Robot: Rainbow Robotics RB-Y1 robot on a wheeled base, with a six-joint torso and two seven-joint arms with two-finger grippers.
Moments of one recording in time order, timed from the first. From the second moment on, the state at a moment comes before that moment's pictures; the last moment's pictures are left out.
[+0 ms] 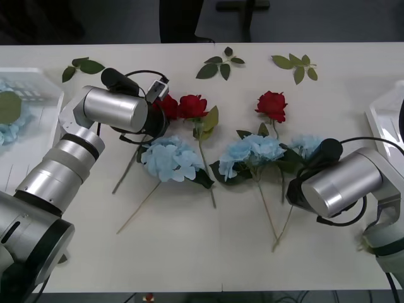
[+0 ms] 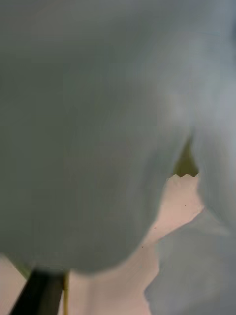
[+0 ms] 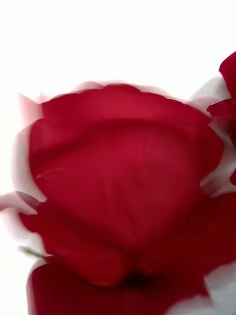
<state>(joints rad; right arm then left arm) -0.20 -0.48 0.36 -1.81 -0.24 1.53 0.69 -0.78 0.26 -0.26 -0.97 0.40 0.92 -1.79</state>
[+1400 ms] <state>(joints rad) -0.15 -0.56 -0.25 -2.16 -0.69 1.61 1.34 -0.59 0.38 0.09 -1.70 1.28 0.95 -1.79</state>
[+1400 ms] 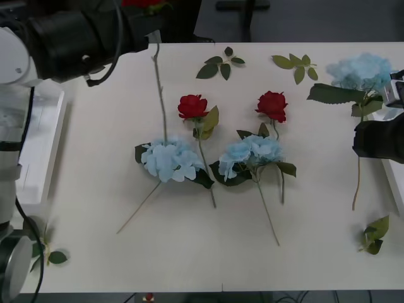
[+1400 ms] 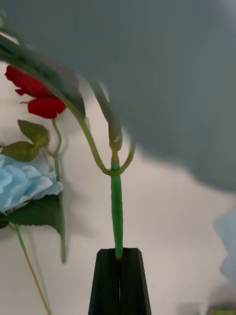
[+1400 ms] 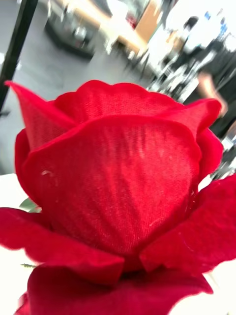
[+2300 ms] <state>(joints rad) -0.15 -0.55 -0.35 -2.21 -0.83 1.71 1.50 -0.59 0.02 -0.03 -1.64 1.21 0.73 -1.79</state>
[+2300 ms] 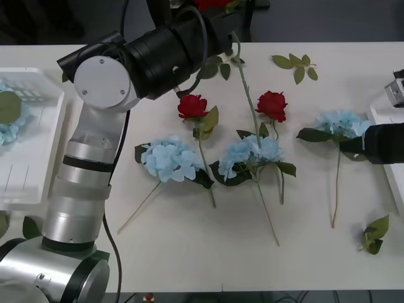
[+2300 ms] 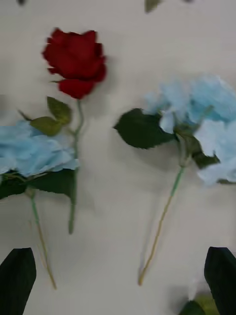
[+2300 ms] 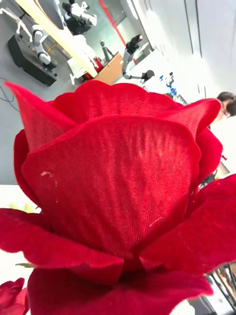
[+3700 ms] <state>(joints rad) -0.29 -0.49 -0.09 -2.06 -1.26 1.42 1.53 -0.59 0.01 -0.08 -1.64 1.21 0.73 -1.79</state>
